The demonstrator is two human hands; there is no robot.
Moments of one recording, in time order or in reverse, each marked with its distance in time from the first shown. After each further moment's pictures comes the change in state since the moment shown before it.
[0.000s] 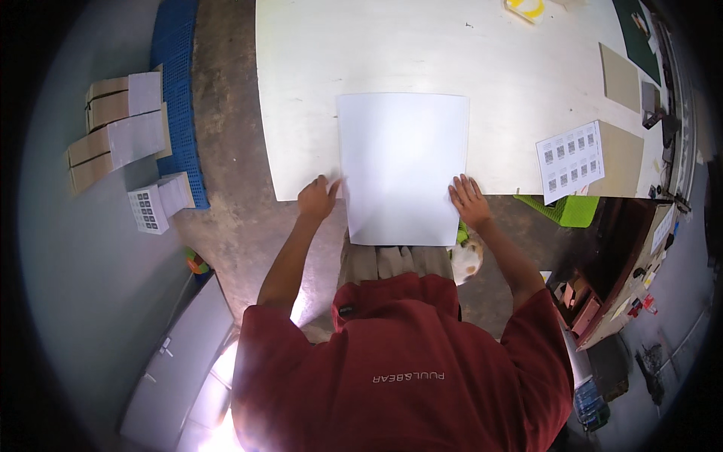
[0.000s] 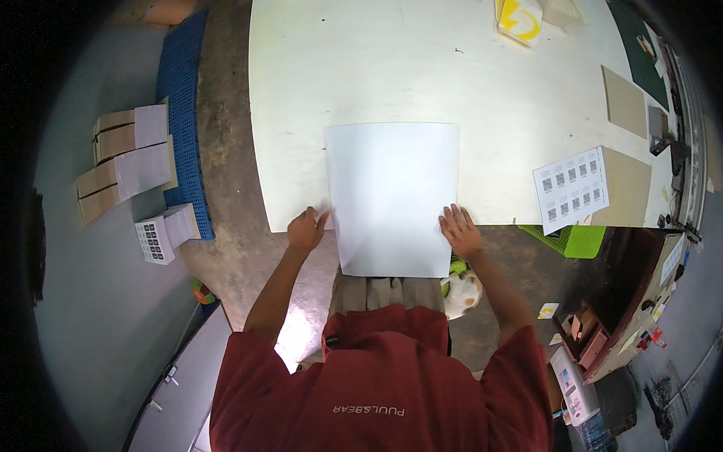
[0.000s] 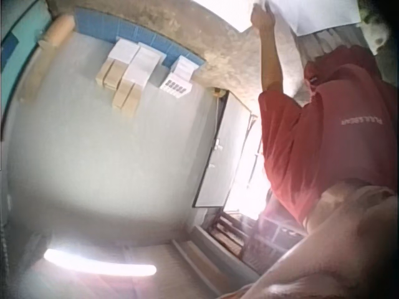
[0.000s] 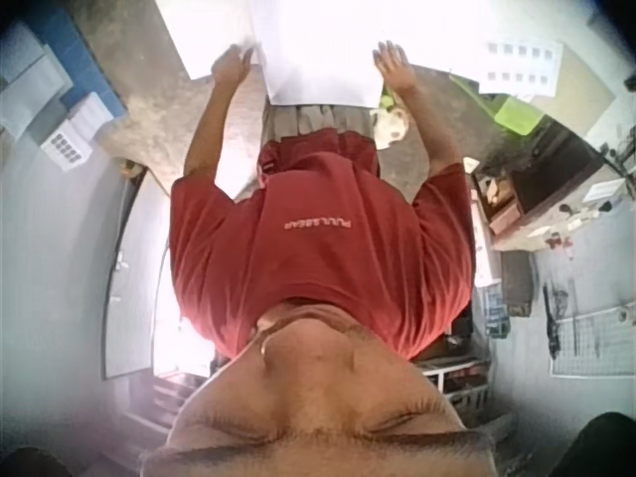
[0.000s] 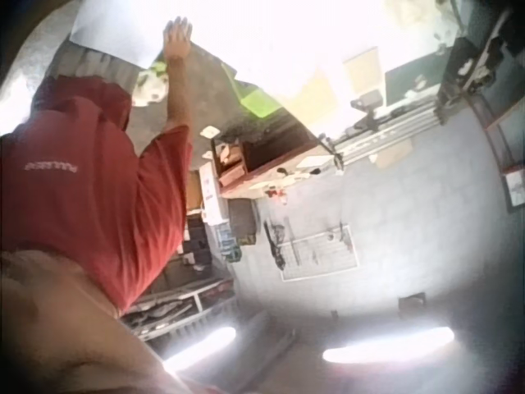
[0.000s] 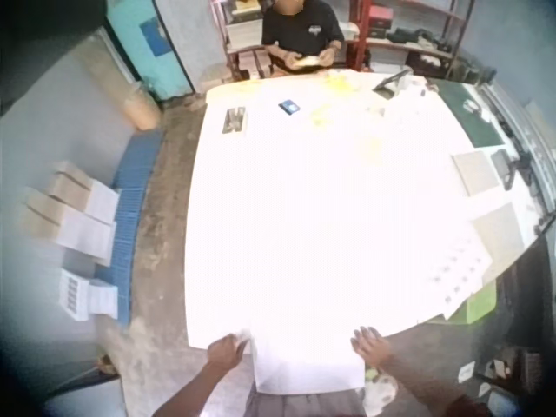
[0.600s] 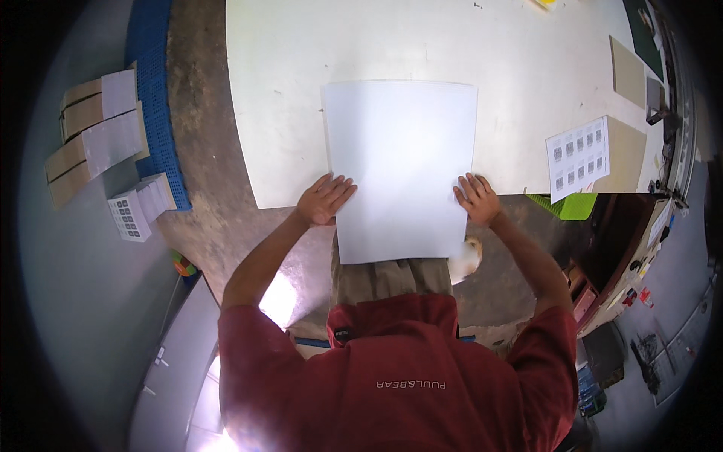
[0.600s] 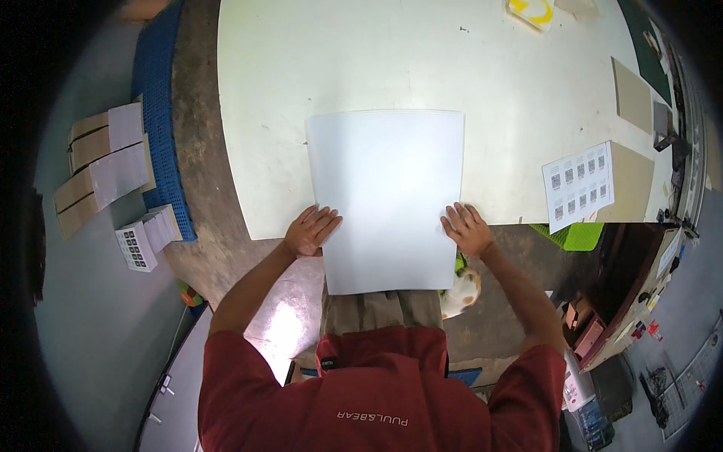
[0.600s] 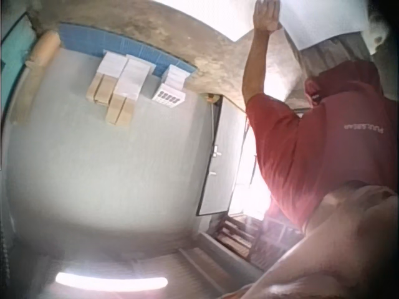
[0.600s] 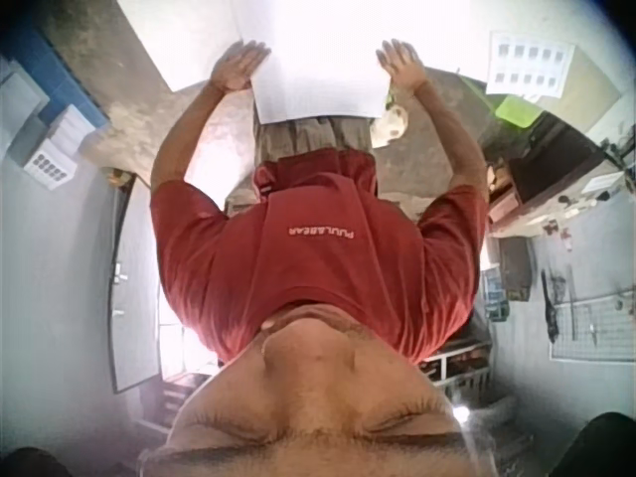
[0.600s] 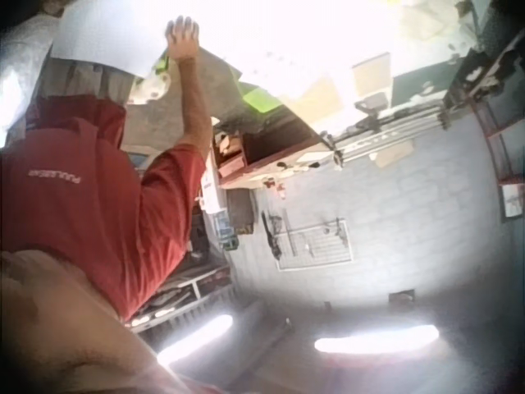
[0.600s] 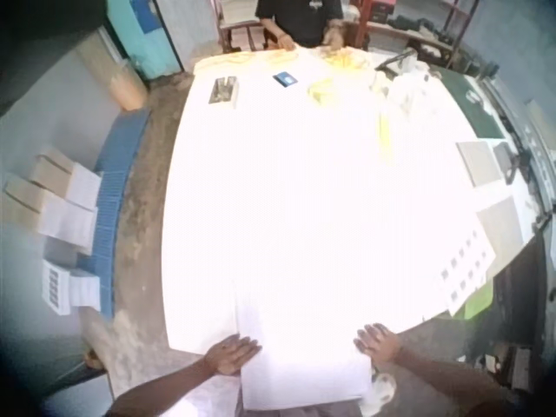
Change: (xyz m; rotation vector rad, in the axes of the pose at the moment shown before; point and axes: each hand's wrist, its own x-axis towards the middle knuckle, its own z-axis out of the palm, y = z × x) left_hand 0.025 -0.022 0.047 0.068 0.309 1.003; right_hand 0.013 0.028 0.006 0.139 0.162 -0.146
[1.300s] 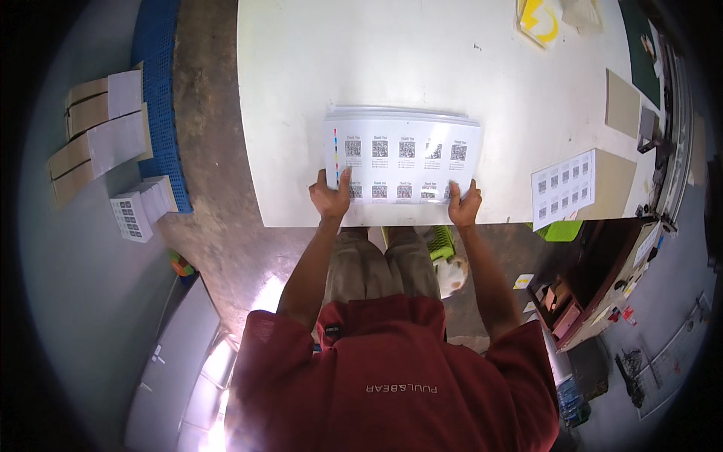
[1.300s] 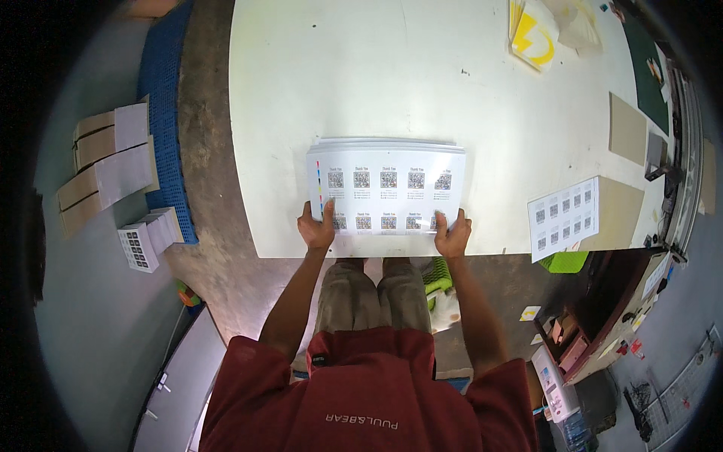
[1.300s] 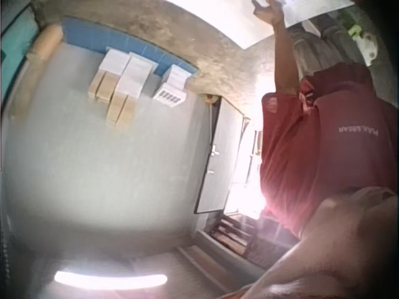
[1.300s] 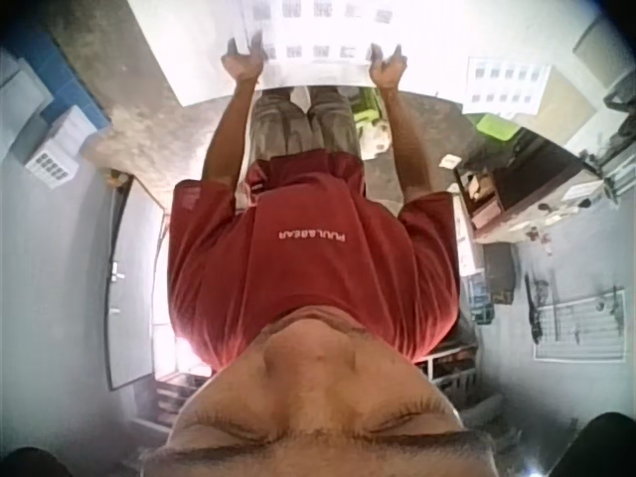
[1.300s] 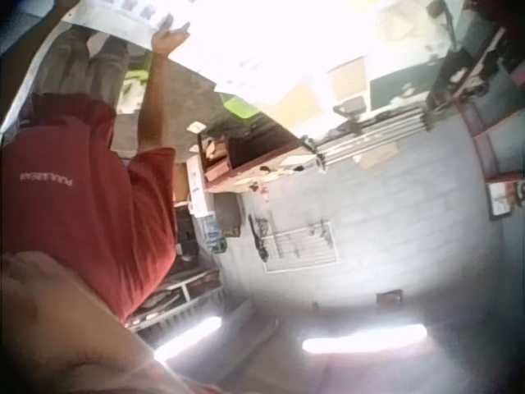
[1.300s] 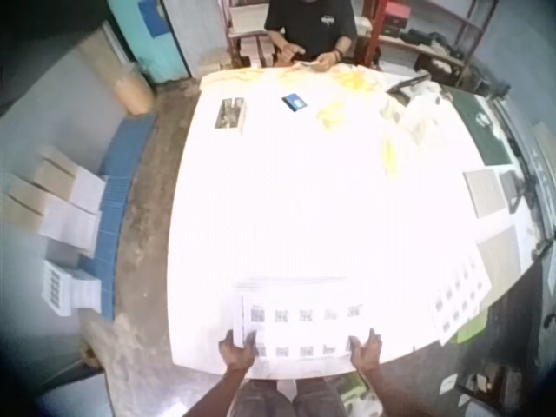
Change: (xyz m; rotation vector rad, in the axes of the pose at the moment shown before) left_hand 0.107 -0.008 -0.011 -0.463 0.466 -1.229; right_hand 0.097 0.011 -0.009 0.539 0.472 1.042
